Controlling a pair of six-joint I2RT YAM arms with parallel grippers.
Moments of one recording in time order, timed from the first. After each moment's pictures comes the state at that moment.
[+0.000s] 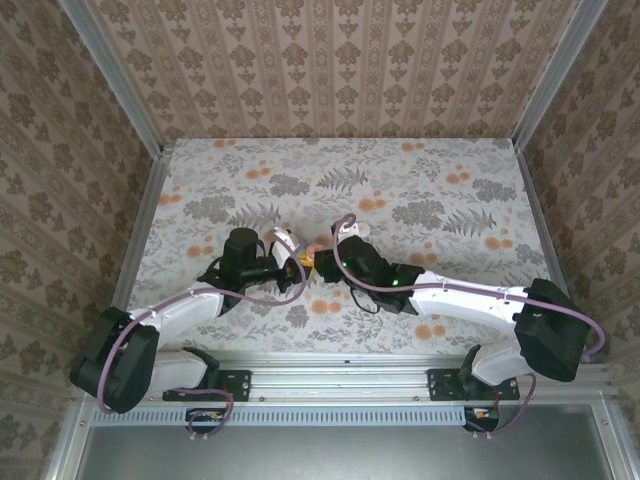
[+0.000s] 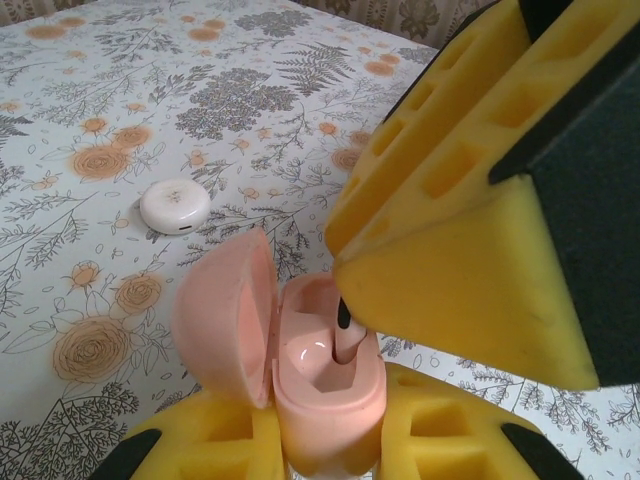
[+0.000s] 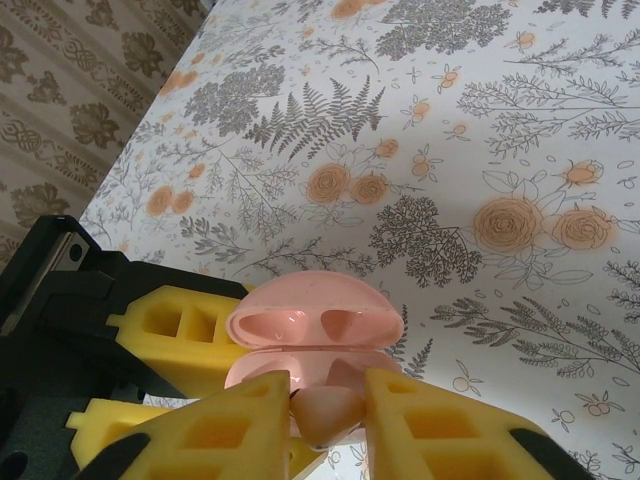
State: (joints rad) left arm -0.55 1.23 0.47 0.31 0.68 0.15; right arm 0.95 1.41 0.86 0.02 0.25 0.67
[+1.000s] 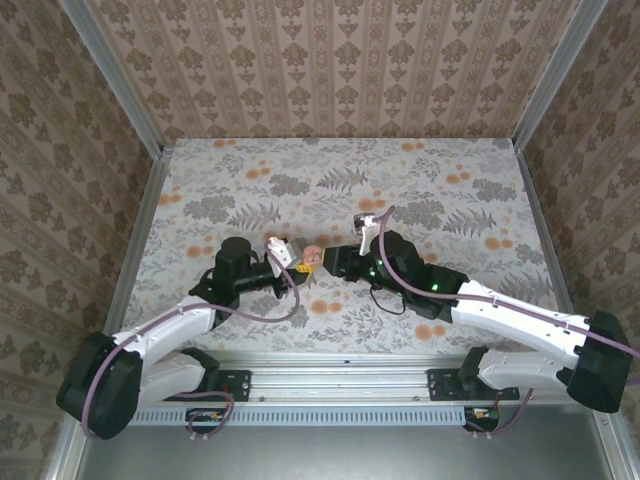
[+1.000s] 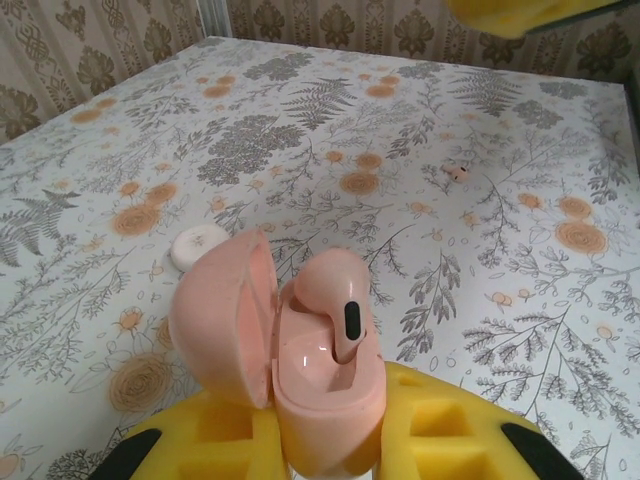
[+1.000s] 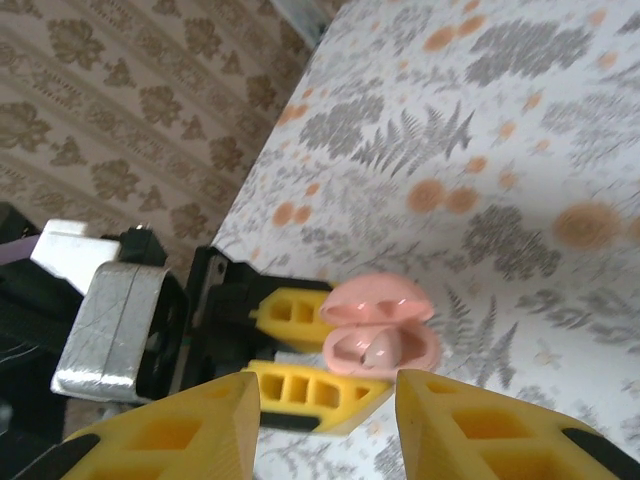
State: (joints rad) left arm -0.58 1.08 0.41 0.32 0.62 0.27; right arm 0.92 1.14 0.83 -0.08 0.06 0.77
